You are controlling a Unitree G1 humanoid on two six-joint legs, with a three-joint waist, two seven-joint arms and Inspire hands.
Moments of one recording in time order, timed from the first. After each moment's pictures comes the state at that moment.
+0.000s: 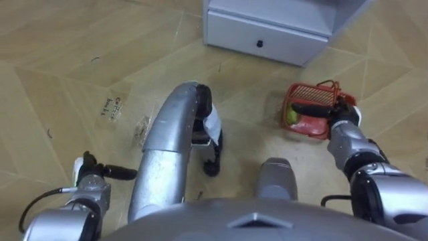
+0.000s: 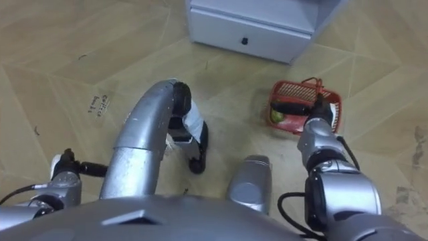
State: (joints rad) left arm -0.08 0.27 -0.05 1.37 -0.08 -0.08 0.30; right arm -0.27 -0.23 -0.08 1.14 0.30 0.00 -0.24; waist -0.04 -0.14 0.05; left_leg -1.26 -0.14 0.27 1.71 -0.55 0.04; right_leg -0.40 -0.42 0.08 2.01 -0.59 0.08
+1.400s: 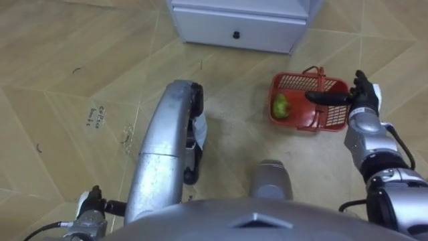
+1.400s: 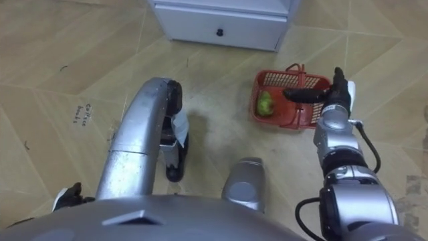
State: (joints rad) left arm 0.07 0.29 -0.19 1.39 -0.12 -0.11 0.18; right arm -0.23 -0.35 0.02 1.05 0.24 0.00 -0.21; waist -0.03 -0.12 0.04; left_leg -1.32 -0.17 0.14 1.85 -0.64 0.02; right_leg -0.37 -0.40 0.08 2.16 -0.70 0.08
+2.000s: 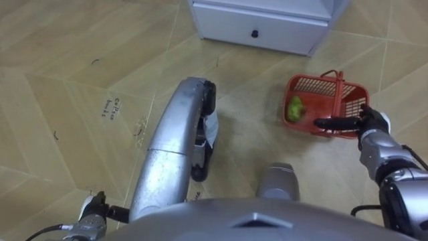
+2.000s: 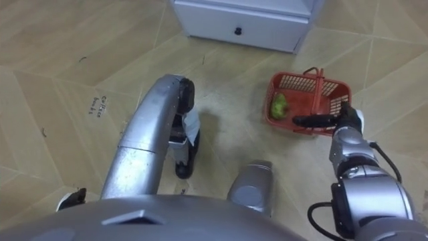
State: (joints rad) left arm 0.08 0.29 -0.24 1.38 -0.13 -0.08 0.13; right arm -0.26 -0.40 0.06 1.29 0.31 0.01 -0.11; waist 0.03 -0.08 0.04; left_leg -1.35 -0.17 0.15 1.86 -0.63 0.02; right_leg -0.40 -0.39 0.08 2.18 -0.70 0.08
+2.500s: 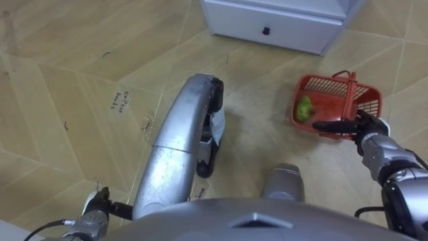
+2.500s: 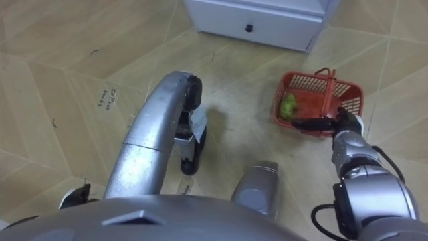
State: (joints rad) left arm 0.07 0.29 -0.26 1.36 -0.13 -0.06 0.10; right arm -0.26 -0.42 0.11 1.29 0.41 0.02 -0.07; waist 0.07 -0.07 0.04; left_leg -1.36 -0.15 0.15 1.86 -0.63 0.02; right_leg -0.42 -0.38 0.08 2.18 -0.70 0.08
